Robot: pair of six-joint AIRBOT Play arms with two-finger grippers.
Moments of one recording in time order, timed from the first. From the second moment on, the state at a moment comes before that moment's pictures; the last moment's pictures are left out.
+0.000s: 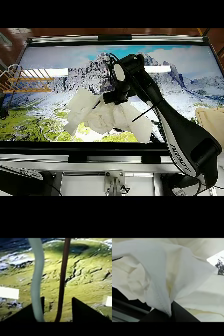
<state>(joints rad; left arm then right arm) 0.82 -1.88 1.61 1.33 -1.06 -0.72 0.65 -1.69 1.88 -1.55 1.58 1.81</state>
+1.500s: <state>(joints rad) 0.27 -1.24 1.79 1.07 -1.36 -1.08 0.44 -1.54 1.88 -1.58 1.71 1.75</state>
